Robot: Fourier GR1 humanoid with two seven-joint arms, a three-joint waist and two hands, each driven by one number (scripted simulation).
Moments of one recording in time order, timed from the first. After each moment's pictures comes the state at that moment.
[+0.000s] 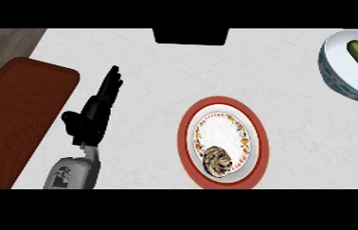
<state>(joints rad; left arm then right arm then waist) -0.18 0.03 -0.06 -1.53 -0.07 0.04 0.08 -0.86 -0.76 -0.34 -0.35 0.66 -0.06 -0.33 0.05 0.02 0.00</state>
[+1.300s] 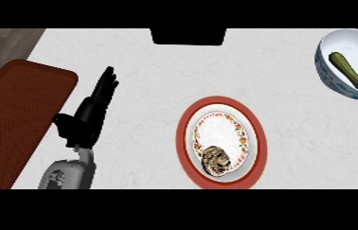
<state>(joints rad) -0.16 0.05 -0.05 -1.56 -0.06 0.03 0.09 -0.87 -0.96 -0.66 -0.14 0.33 0.32 -0.56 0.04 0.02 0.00</state>
